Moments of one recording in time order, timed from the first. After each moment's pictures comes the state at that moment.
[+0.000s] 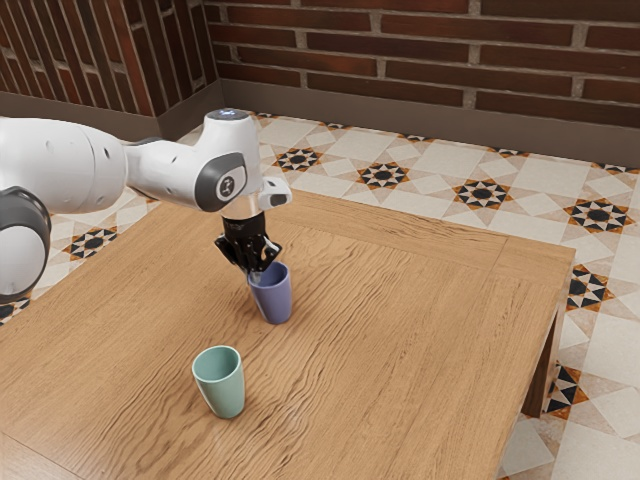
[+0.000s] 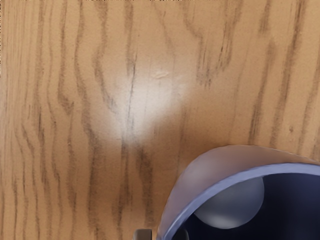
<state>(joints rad) 0.02 0.50 -0.01 -1.64 0.04 2.10 -0.13</state>
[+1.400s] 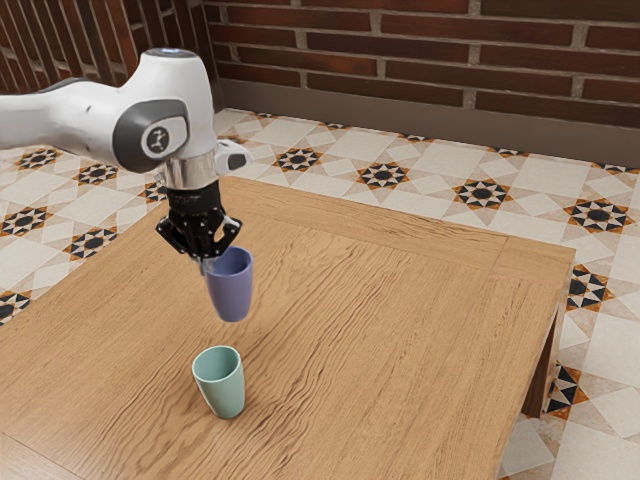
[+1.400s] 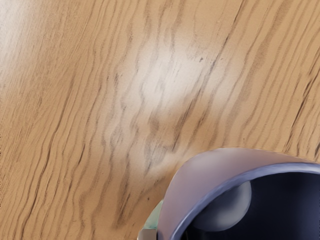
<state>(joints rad) -0.04 -0.07 -0.04 -2.01 0.02 1.85 -0.51</state>
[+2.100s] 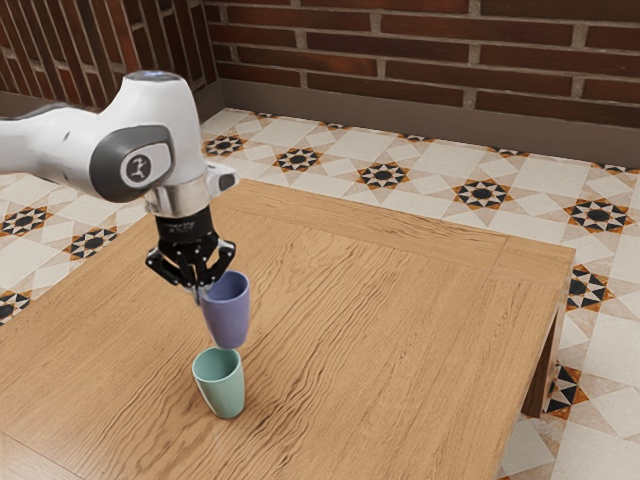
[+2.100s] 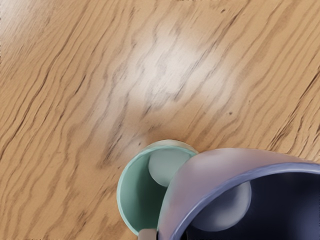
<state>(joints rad) -0.04 -0.21 -0.07 -2.20 -0.03 1.91 -0.72</state>
